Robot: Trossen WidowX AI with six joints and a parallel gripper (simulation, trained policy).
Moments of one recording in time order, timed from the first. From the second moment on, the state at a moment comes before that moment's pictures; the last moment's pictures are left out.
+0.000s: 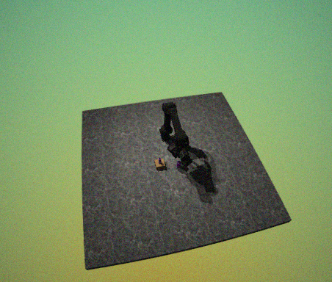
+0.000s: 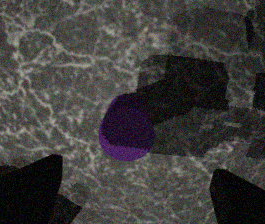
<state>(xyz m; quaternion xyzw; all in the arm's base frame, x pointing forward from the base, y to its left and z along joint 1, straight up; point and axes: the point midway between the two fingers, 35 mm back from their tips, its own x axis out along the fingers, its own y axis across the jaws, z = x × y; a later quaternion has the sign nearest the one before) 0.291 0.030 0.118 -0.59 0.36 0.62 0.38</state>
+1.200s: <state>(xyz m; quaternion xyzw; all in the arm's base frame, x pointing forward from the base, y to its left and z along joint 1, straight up) 0.281 0.034 0.057 -0.59 0.33 0.68 0.27</state>
